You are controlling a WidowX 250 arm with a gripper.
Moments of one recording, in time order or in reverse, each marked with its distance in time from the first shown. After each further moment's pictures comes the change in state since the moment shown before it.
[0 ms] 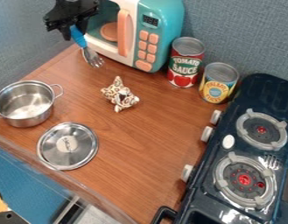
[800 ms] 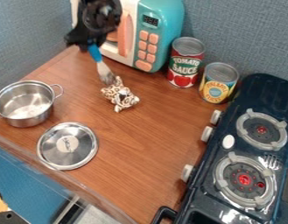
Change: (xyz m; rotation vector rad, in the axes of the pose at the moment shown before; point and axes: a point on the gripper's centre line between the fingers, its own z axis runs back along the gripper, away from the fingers) arm -0.041 -0.023 -0.012 -0.039 -0.183 -0.074
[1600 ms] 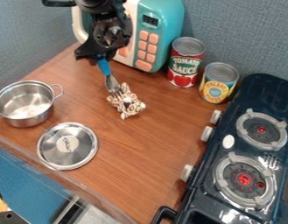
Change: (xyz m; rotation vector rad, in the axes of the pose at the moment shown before) arm -0.031 -0.008 -0.002 -0.018 0.019 -0.065
